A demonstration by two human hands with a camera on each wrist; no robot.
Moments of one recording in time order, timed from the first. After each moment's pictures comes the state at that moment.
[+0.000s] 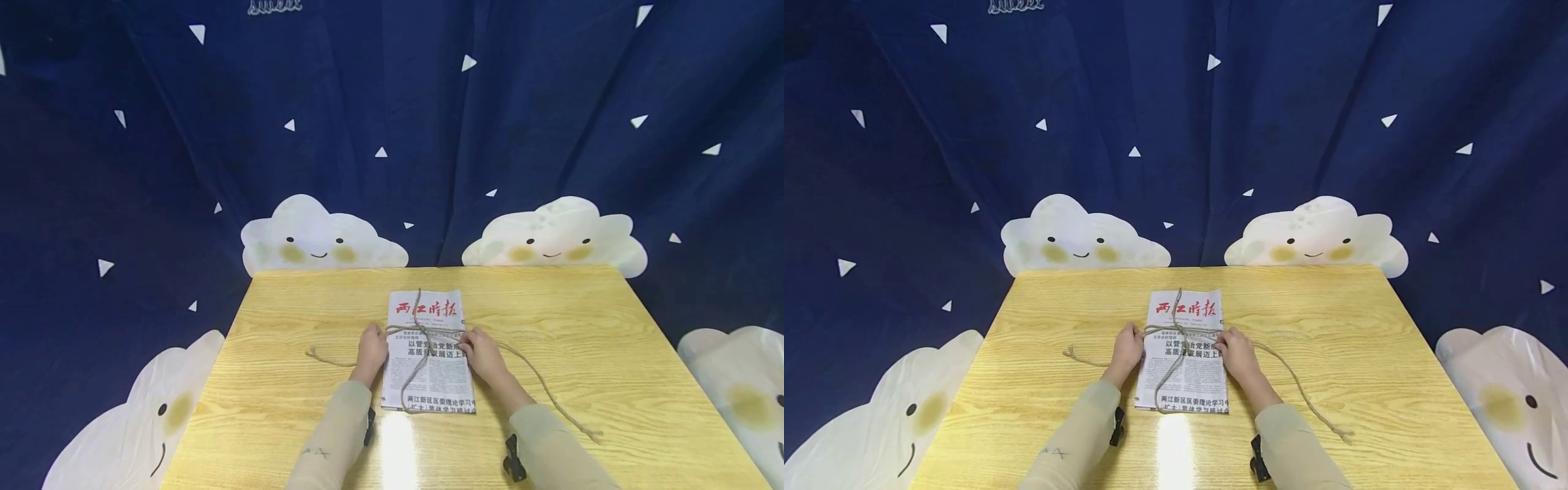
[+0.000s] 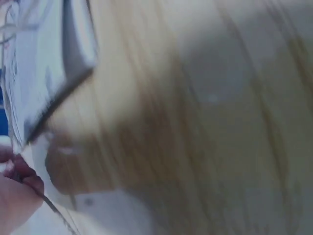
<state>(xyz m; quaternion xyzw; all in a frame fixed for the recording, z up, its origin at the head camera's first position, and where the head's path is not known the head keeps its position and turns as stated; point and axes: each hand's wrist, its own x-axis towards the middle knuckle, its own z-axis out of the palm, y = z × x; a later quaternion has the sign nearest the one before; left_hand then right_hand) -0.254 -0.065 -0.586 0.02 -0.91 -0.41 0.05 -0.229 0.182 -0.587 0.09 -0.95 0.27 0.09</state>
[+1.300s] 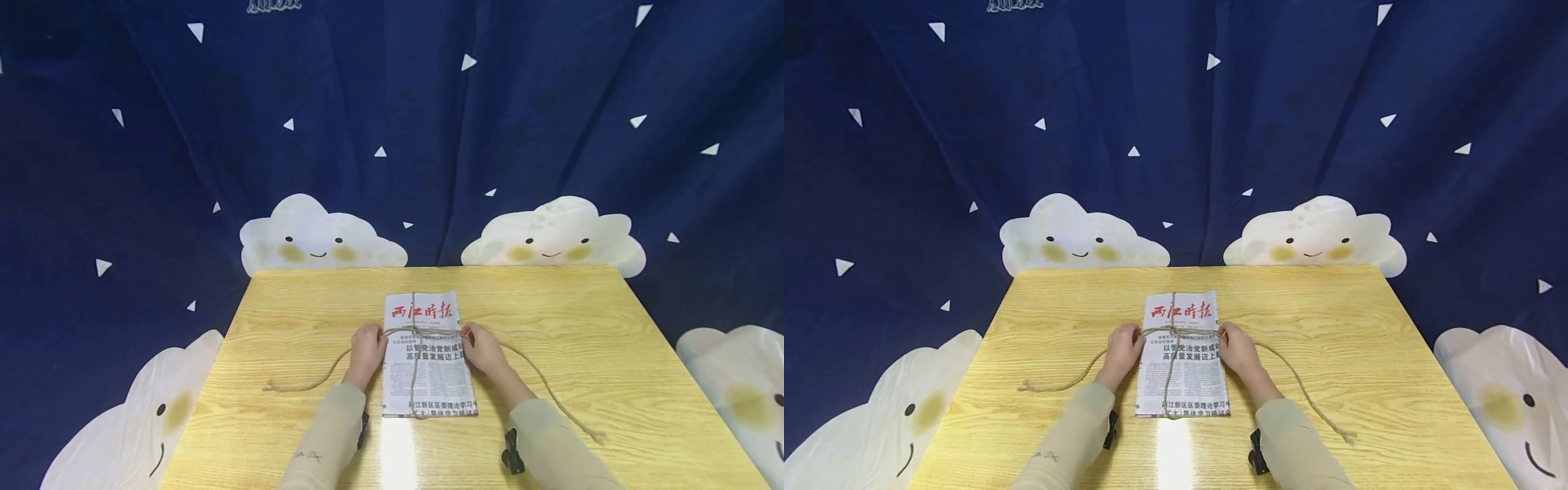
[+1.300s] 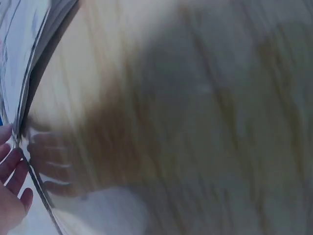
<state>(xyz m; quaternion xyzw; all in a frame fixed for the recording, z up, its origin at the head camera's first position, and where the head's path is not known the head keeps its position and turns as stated) -0.253 -0.076 -0.591 -0.08 -0.94 -0.30 0.14 -0.233 0.184 -0.570 0.04 -0.94 0.33 0.02</state>
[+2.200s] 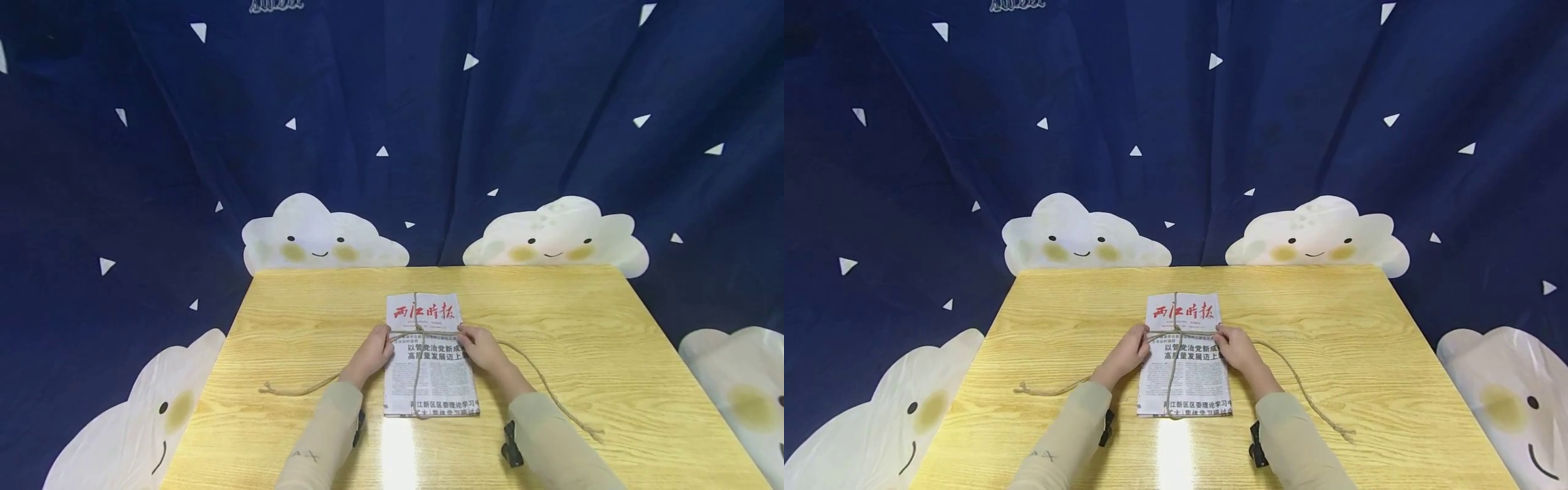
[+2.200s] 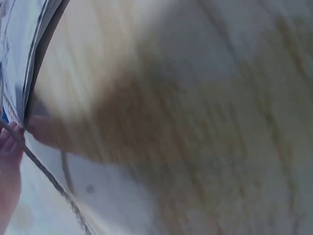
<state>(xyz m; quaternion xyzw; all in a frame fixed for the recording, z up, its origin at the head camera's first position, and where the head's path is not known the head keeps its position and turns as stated) -0.251 -0.084 -0.583 -0.20 -0.93 -0.32 0.00 -0.242 0.187 -0.578 0.10 -0.92 0.38 -0.01</state>
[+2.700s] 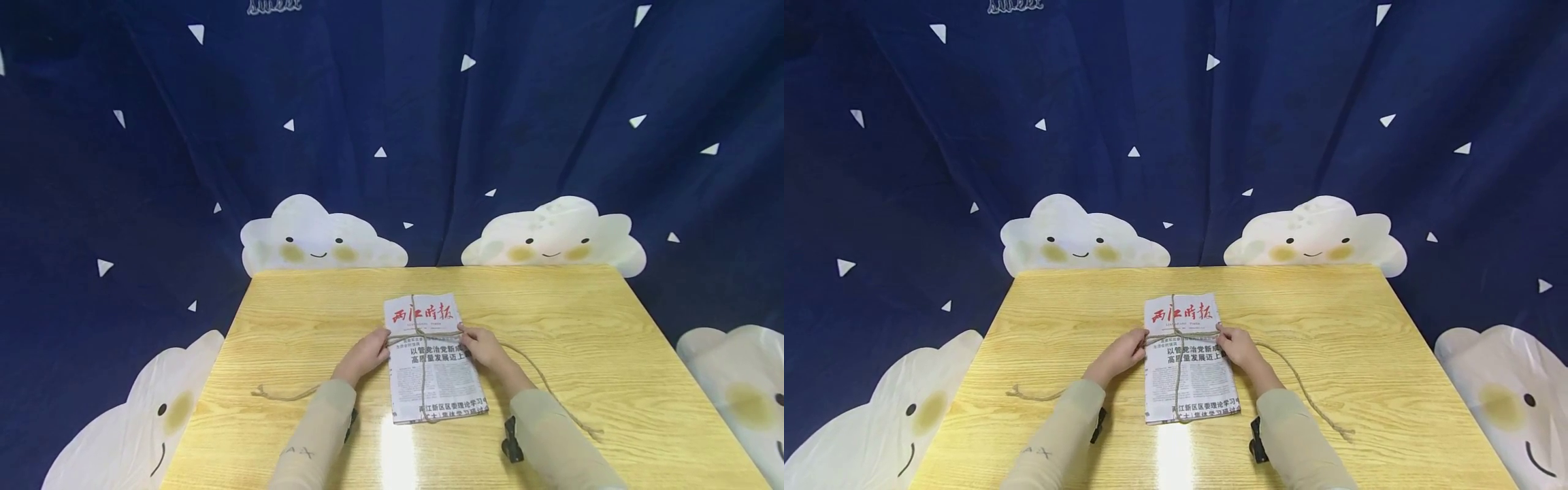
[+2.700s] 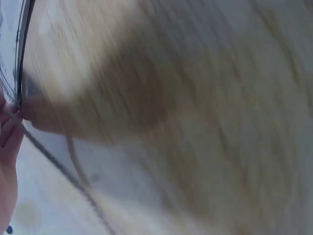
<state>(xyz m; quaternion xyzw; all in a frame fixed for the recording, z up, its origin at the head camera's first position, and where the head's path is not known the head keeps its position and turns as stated) -0.255 -0.099 -0.579 -0.30 -0.92 -0.25 0.00 -0.244 0.192 -0.575 0.03 -0.91 0.41 -0.08</state>
